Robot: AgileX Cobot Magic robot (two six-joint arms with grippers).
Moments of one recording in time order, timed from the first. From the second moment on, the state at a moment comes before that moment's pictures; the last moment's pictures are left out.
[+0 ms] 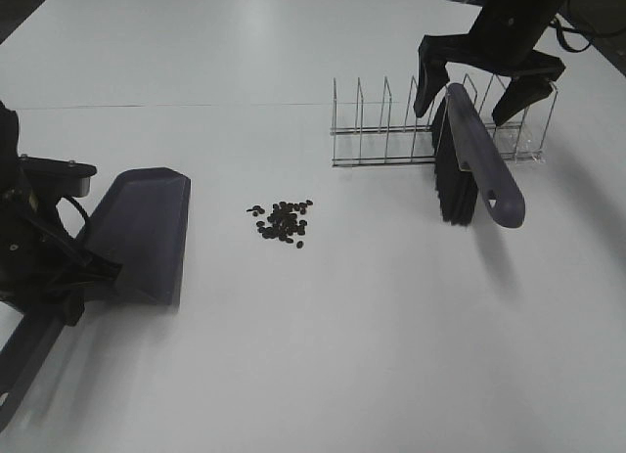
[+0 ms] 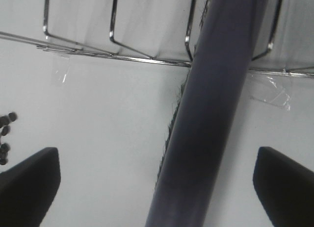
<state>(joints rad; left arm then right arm) -0.35 1.82 -0.90 0.09 0.68 -0.28 0.08 2.34 -2.06 0.18 1.22 -0.03</state>
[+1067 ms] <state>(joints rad) -0.35 1.82 -0.90 0.04 0.68 -0.28 0.08 2.43 -2.06 0.12 1.22 0.00</state>
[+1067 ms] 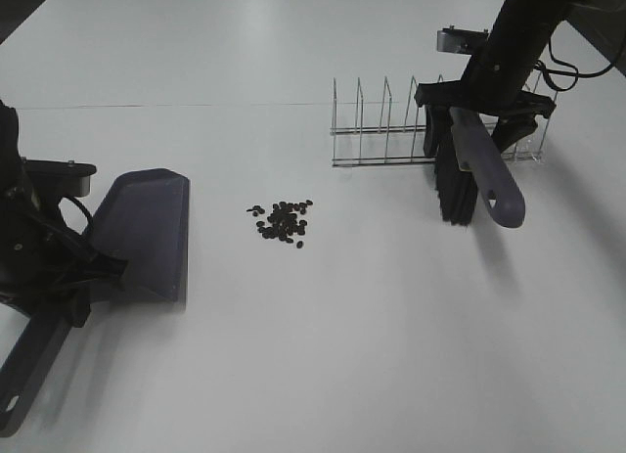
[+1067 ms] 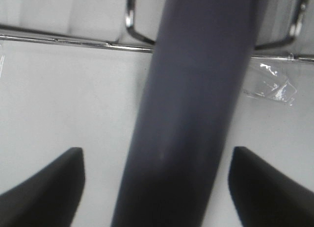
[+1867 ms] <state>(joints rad) -0.35 1.82 -0.90 0.02 0.68 -0.29 0.08 2.41 -2.05 0.11 1.22 0.02</state>
